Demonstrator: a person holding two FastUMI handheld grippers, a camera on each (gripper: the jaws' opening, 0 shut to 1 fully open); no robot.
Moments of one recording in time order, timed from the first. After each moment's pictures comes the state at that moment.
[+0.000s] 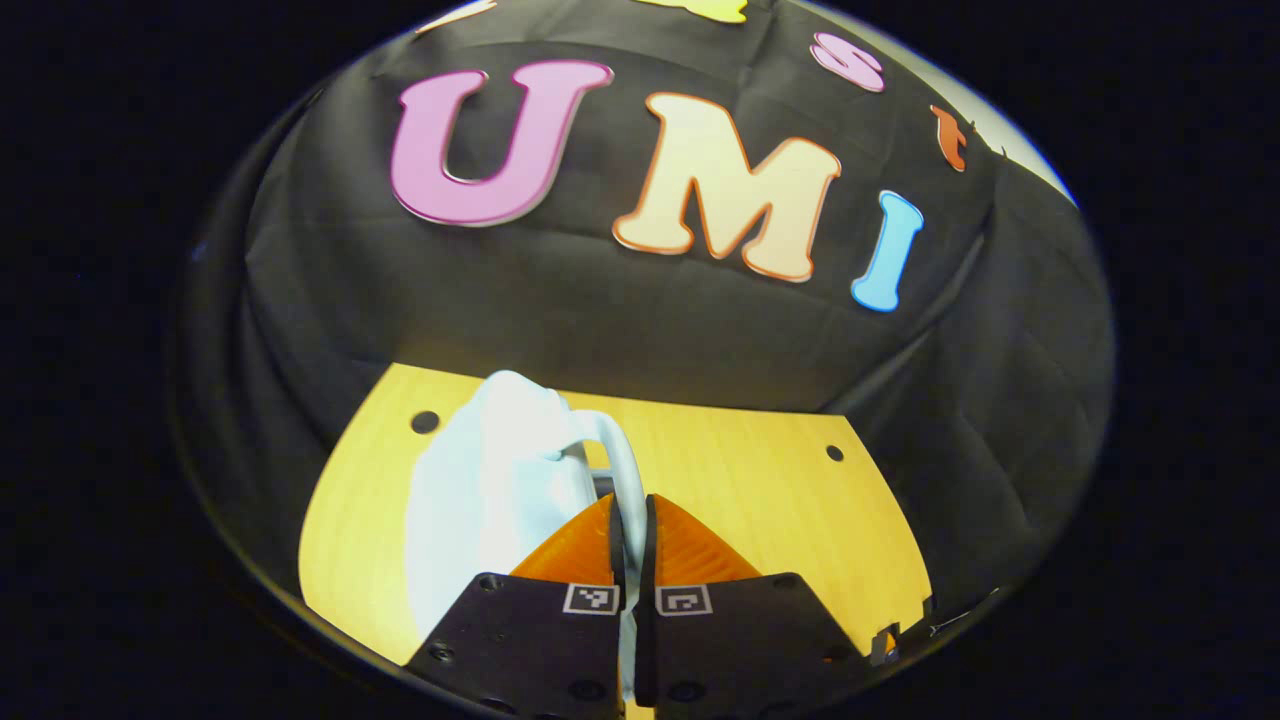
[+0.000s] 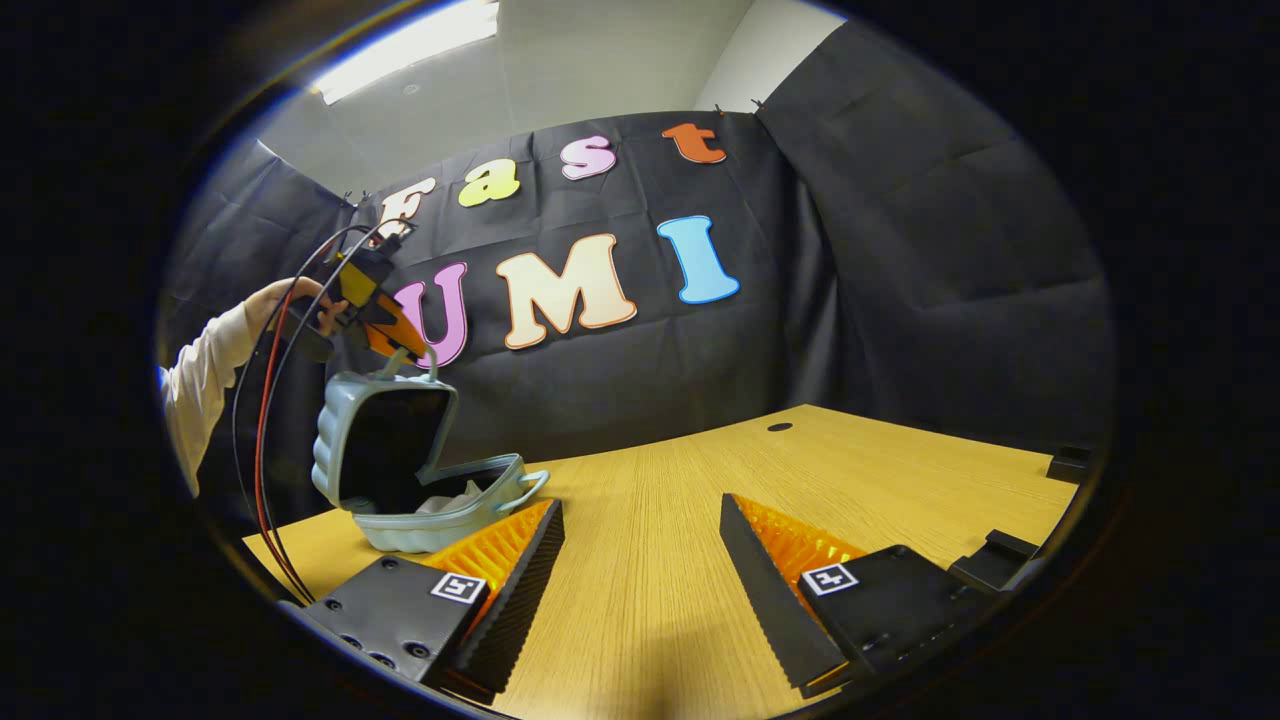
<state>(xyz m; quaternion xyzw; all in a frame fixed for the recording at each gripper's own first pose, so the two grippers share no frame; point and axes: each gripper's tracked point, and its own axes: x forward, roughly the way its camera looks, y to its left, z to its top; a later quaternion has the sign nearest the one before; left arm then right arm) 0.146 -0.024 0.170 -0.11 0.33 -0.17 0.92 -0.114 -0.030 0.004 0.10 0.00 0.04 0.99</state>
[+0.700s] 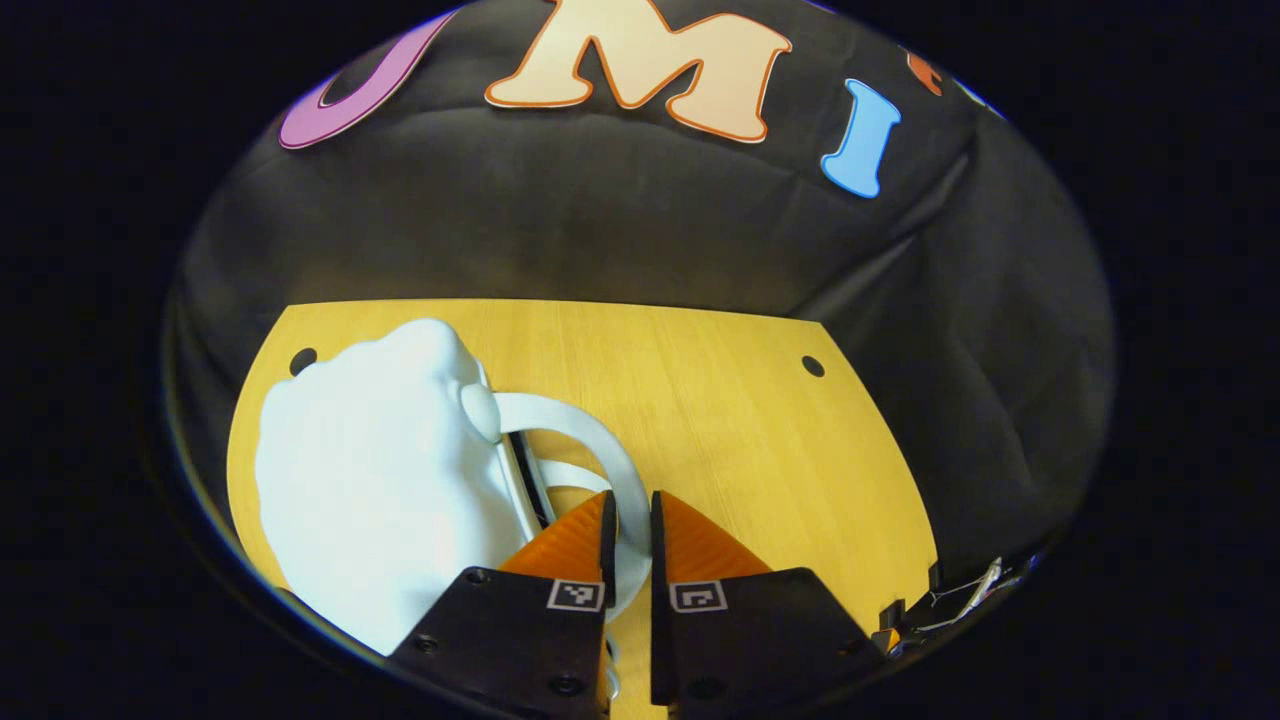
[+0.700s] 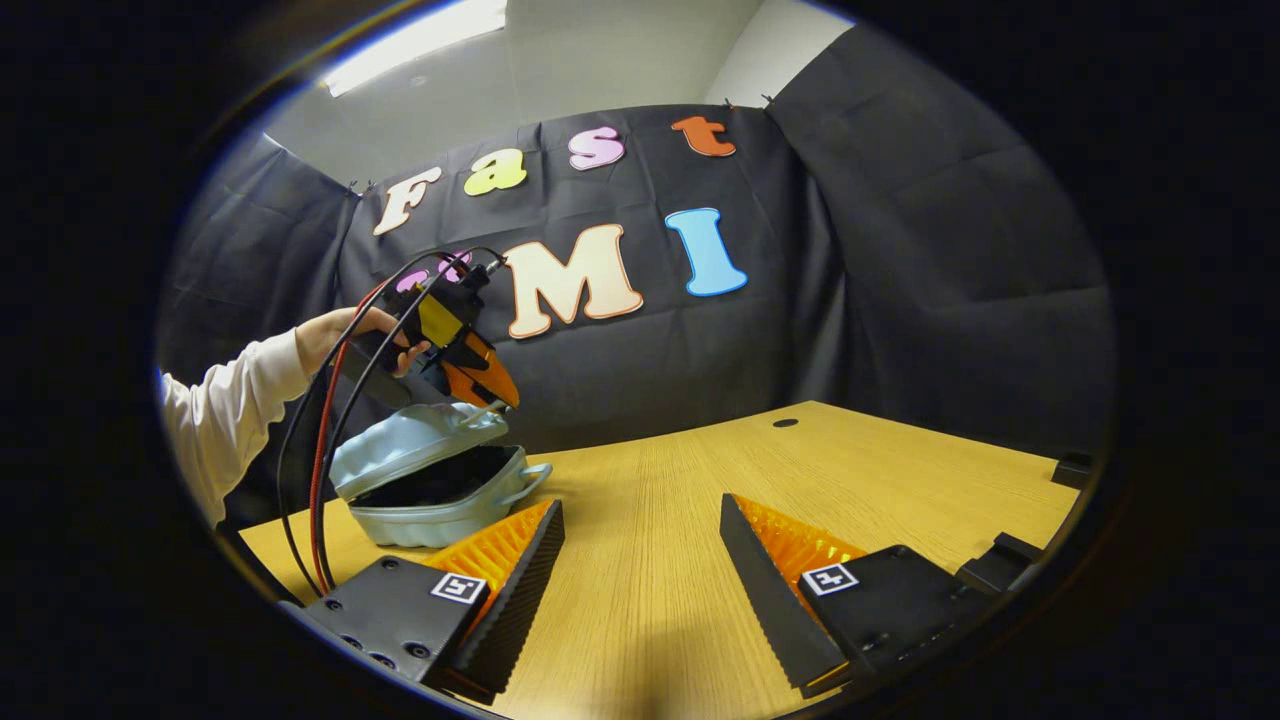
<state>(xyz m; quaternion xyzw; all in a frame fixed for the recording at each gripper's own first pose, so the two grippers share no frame) 0.141 -0.124 0.074 -0.09 0.42 -0.23 0.87 -0.104 -0.019 0.001 0.09 0.02 0.04 1.00</state>
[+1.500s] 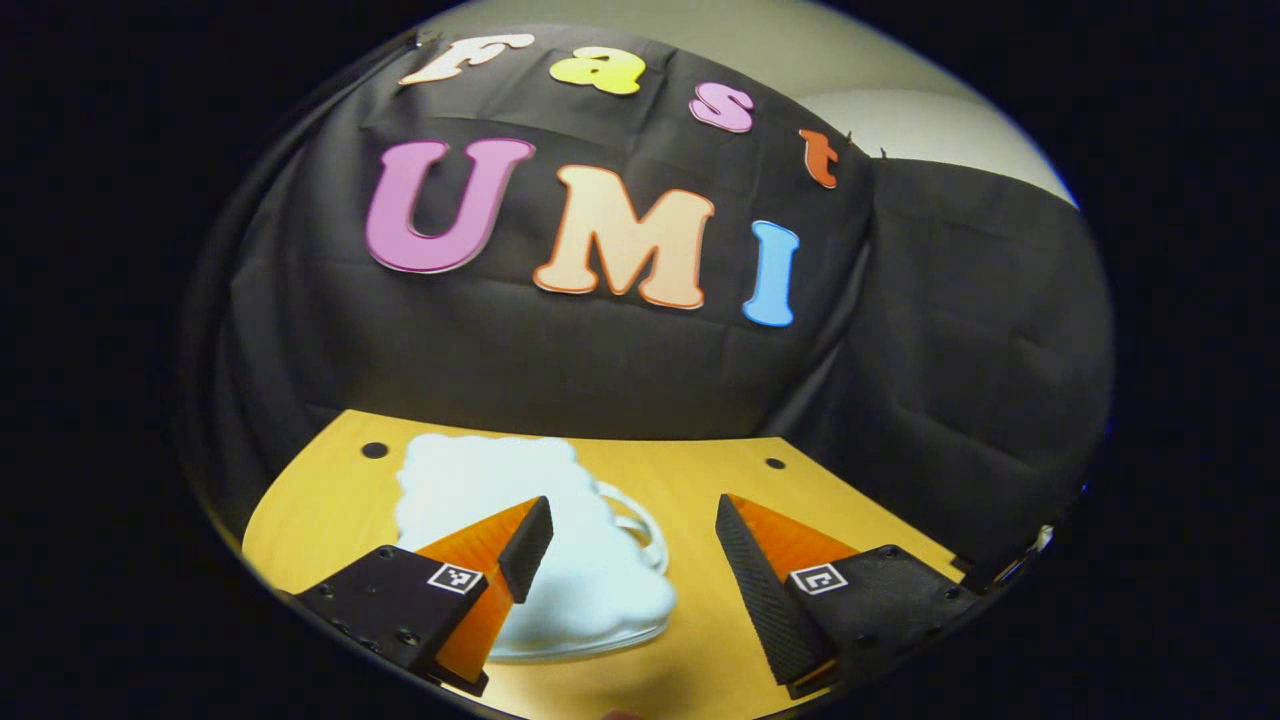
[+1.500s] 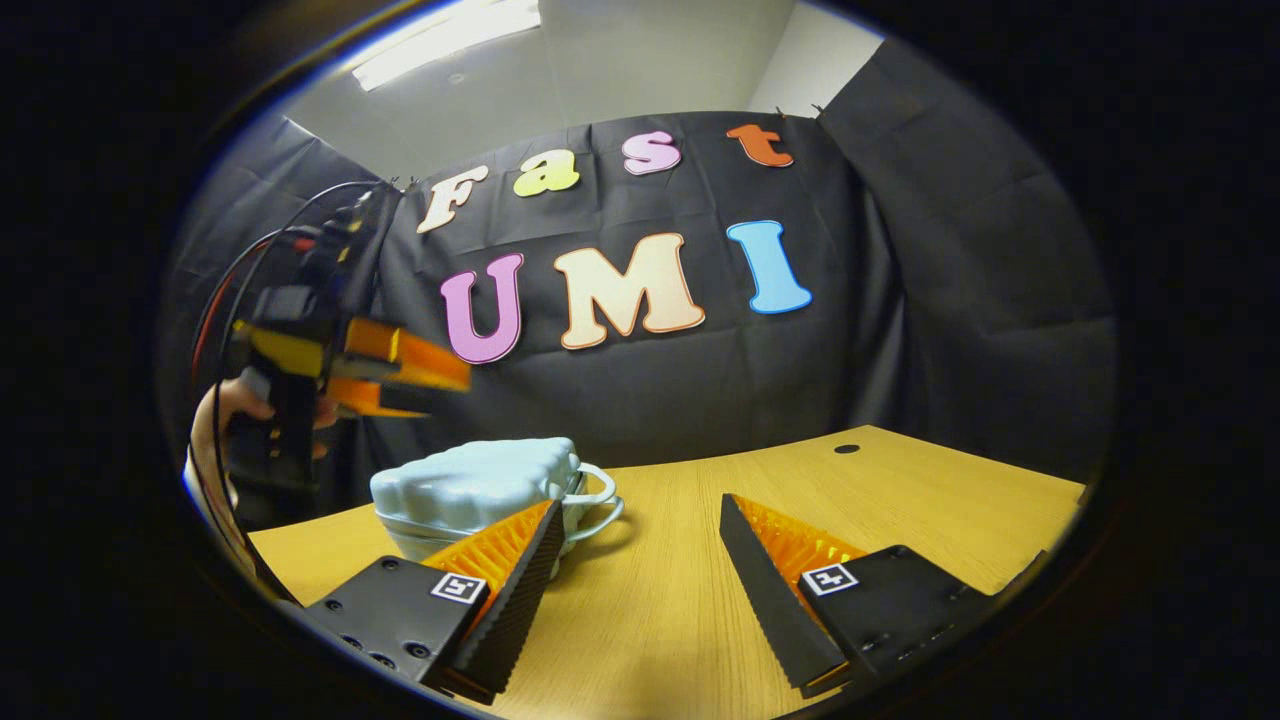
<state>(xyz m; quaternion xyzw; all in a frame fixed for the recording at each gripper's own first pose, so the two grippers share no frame) 0.021 0.002 0.116 -0.09 0.12 -0.19 0.97 -0.066 0.069 0.021 0.06 -0.01 0.10 0.99</state>
